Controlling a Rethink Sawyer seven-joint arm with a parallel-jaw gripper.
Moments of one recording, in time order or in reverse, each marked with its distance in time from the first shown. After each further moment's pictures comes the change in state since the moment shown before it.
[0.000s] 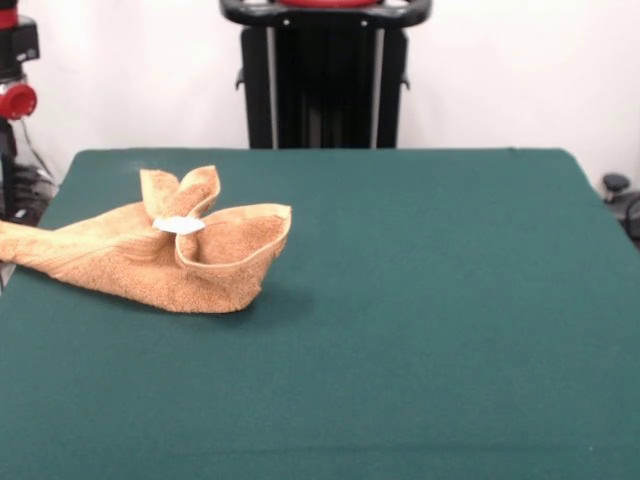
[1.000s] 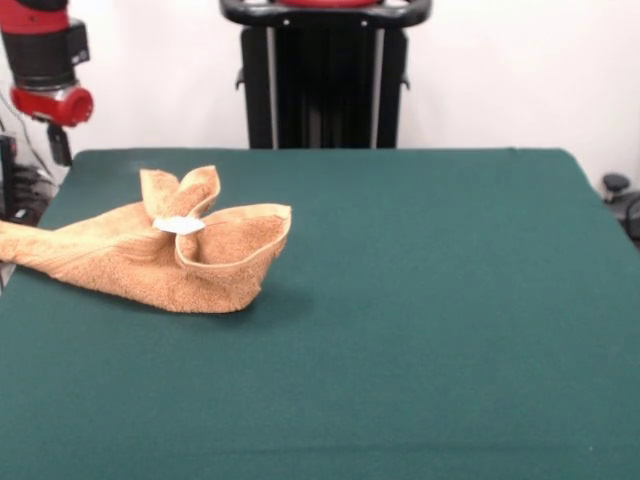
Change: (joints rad) arm 0.205 -0.030 -0.087 0.098 0.061 -0.089 0.000
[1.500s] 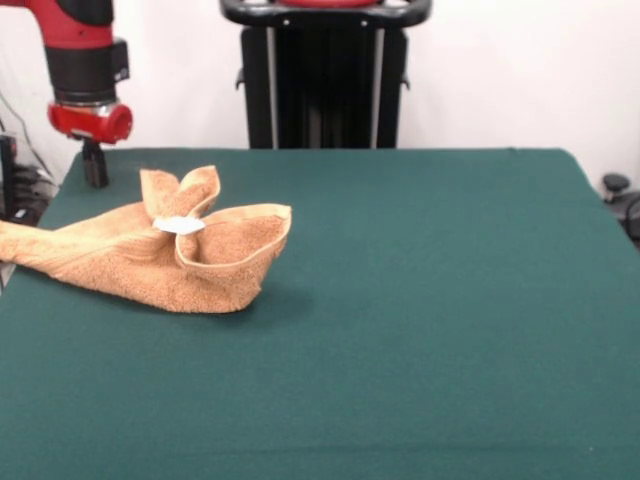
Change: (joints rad) arm 0.171 0.044 -0.154 0.011 0.060 -0.223 0.001
